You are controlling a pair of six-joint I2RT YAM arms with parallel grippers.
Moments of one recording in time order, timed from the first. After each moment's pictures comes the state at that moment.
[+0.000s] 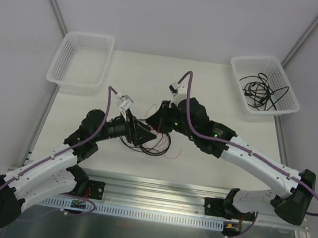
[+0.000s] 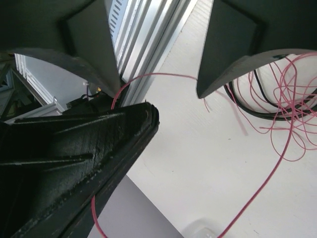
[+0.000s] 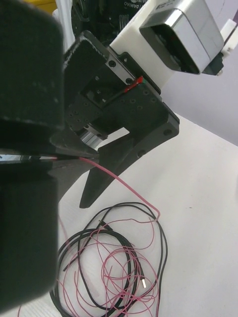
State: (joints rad) left arm -0.64 0.79 0.48 0.24 0.49 -0.60; right arm 1.04 1.28 1.20 -0.29 0.04 0.68
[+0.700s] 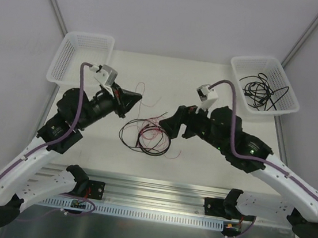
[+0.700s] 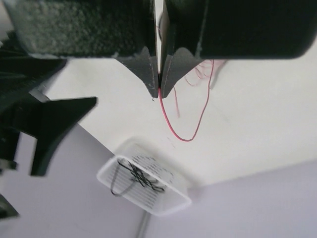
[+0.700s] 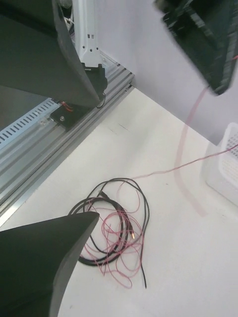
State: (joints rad) left arm -0.66 0.77 0.94 -0.16 0.12 -0.30; right arm 1.04 1.06 1.19 -0.44 0.13 0.57
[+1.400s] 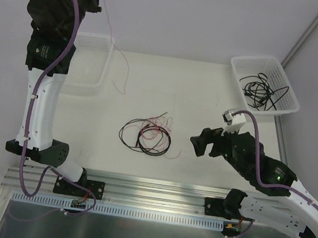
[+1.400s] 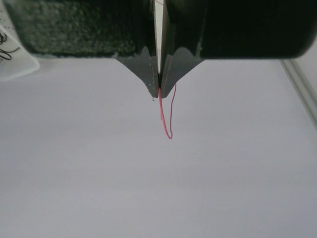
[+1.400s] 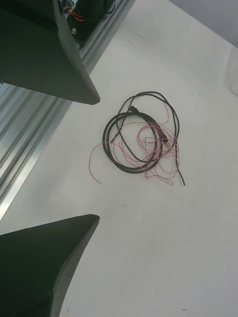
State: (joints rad) left arm -0.23 1.52 2.24 -0.44 -0.06 -0.03; right arm 1.04 0.68 0.98 -0.71 0.42 0.42
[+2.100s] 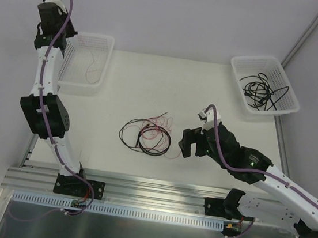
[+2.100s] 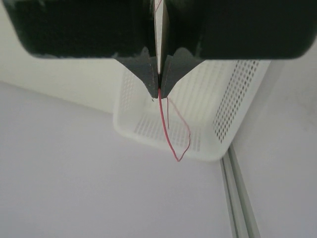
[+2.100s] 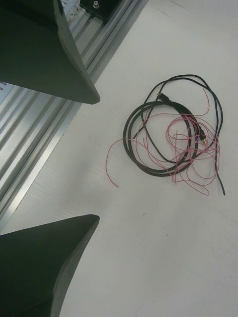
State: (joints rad) left arm 0.25 1.83 1.99 -0.31 0.07 -0.19; right arm 1.04 0.86 0.94 -0.68 0.35 0.42
